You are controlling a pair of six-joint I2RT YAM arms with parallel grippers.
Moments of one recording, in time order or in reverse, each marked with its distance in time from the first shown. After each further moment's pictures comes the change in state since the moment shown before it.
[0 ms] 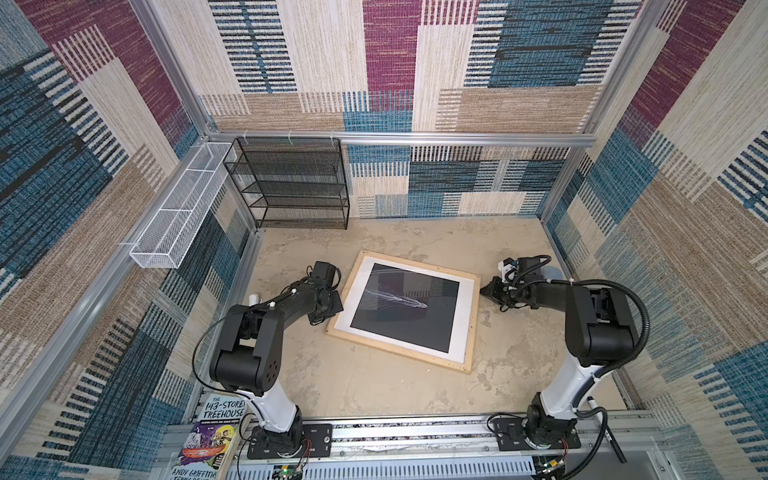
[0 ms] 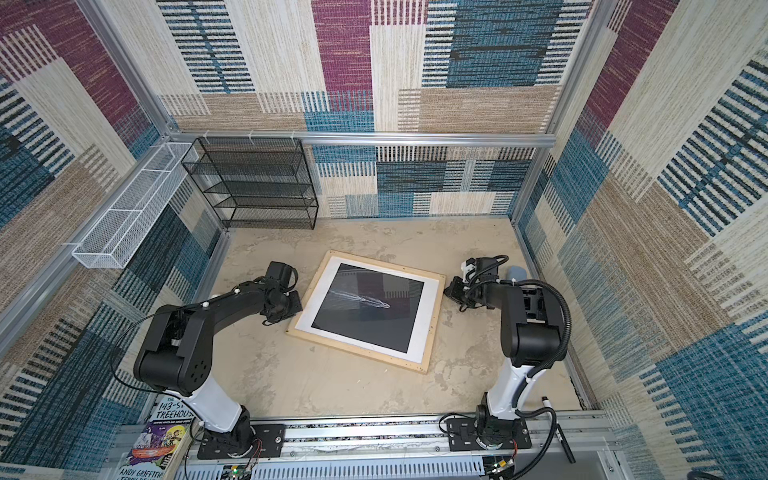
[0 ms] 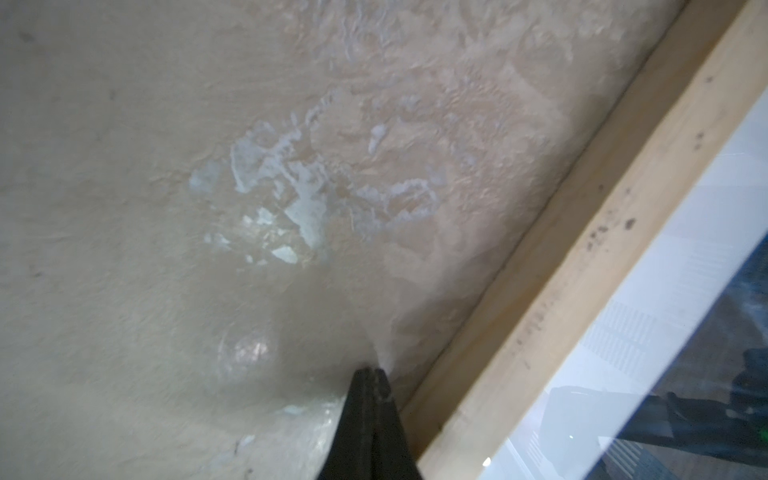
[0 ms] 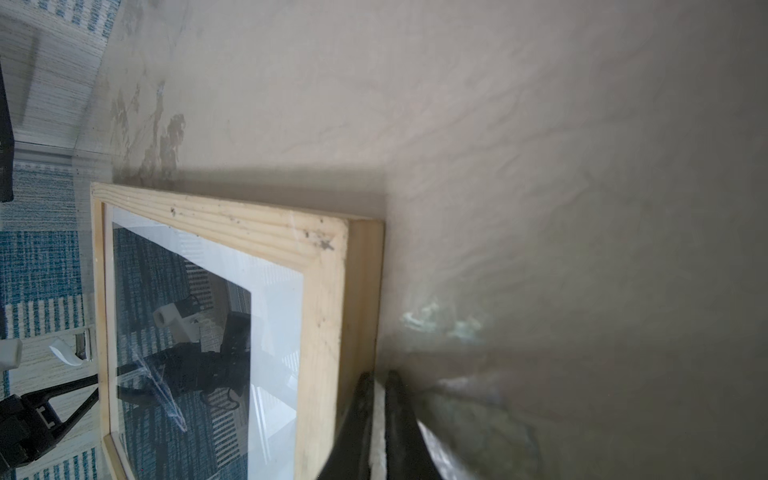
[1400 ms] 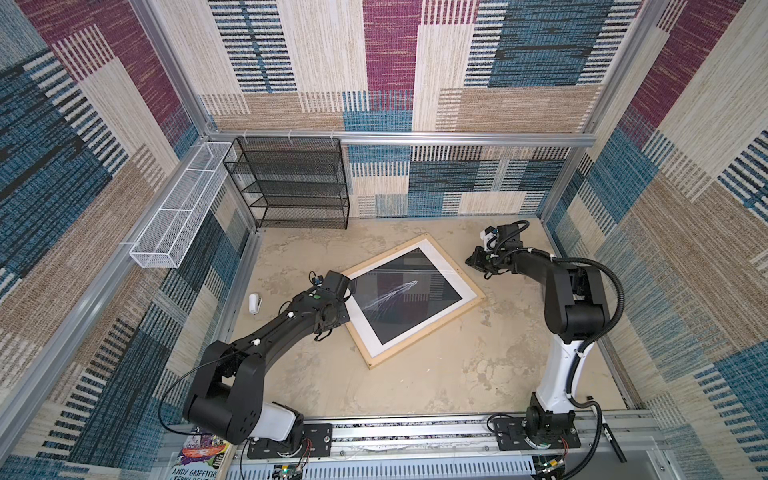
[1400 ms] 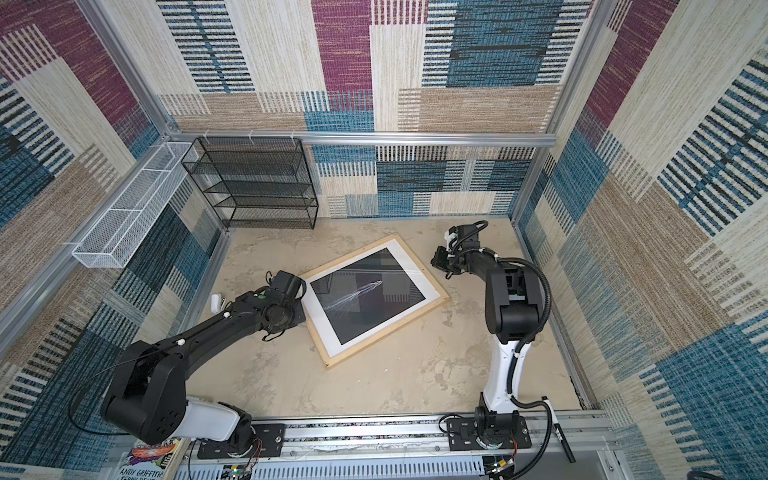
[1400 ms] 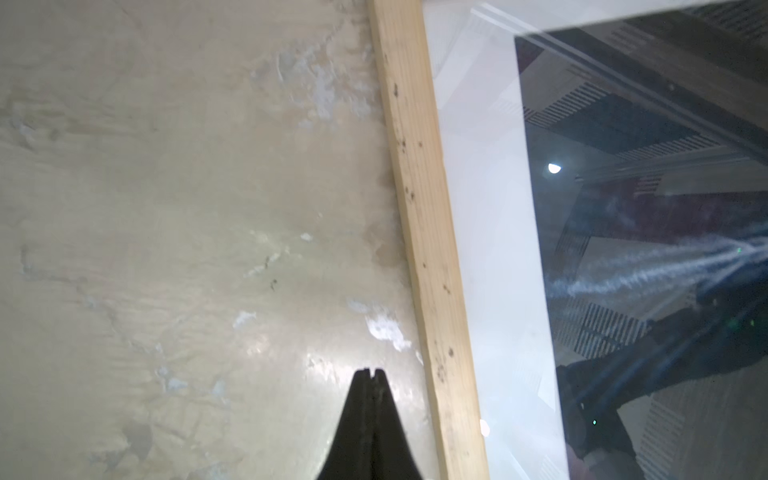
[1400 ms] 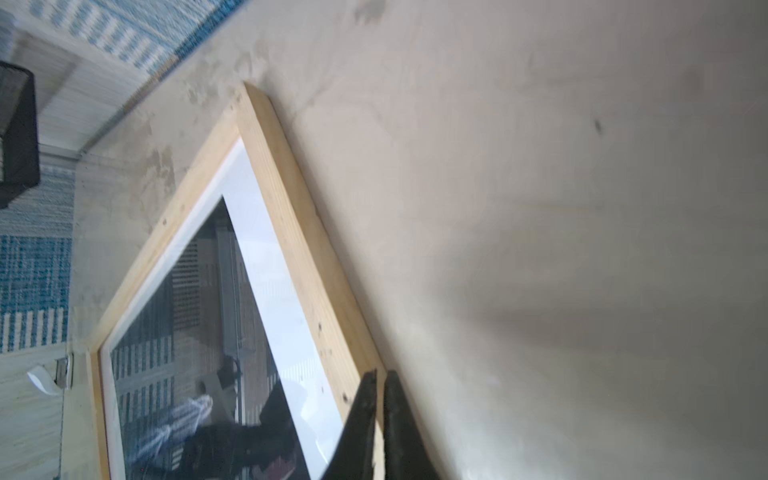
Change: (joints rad) left arm -0.123 -0.216 -0.042 -0.154 -0.141 -0.146; right arm 0.085 0.130 0.345 -0.148 0.090 -0.026
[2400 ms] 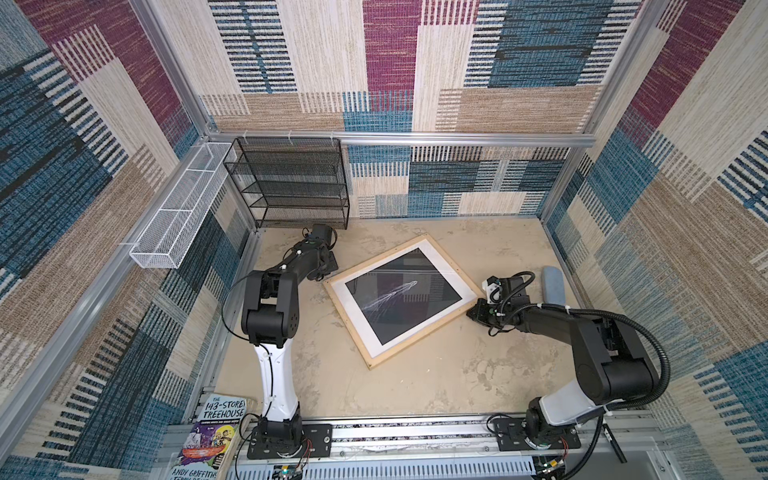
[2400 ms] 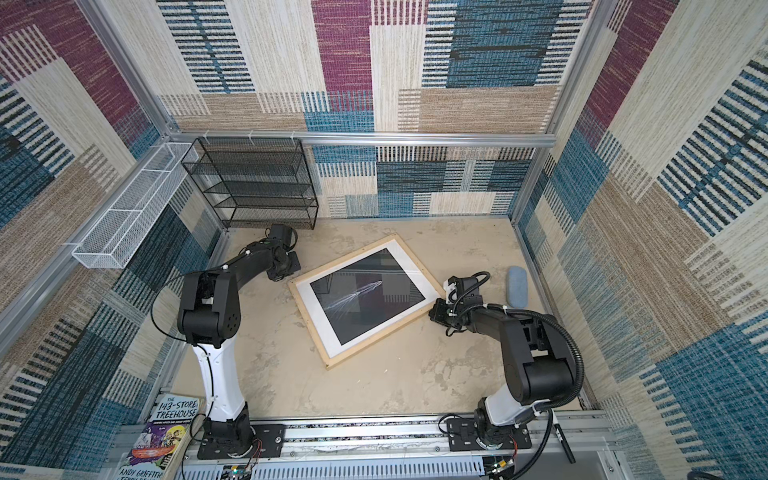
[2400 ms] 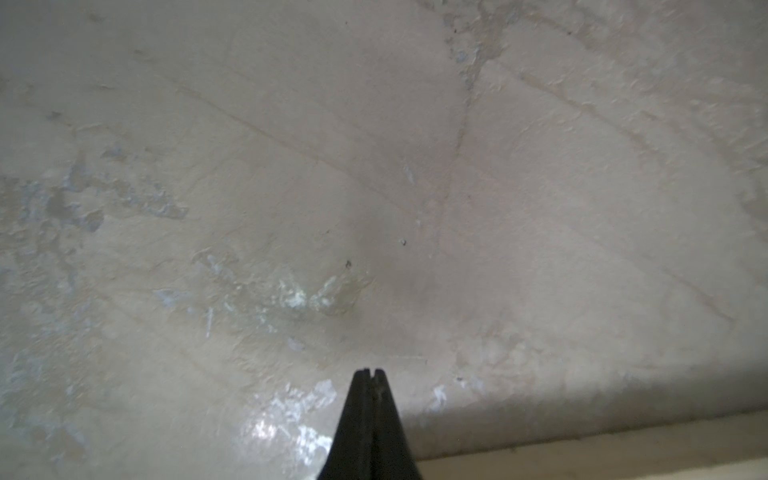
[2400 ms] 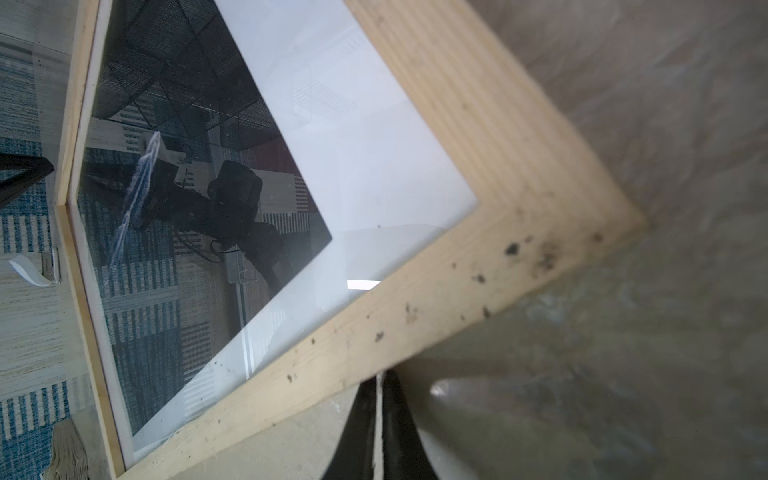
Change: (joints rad) left arm 0.217 0.653 0.686 0.033 0.010 0.226; right arm 0.098 -0.393 -0.639 0.178 -0.004 0.098
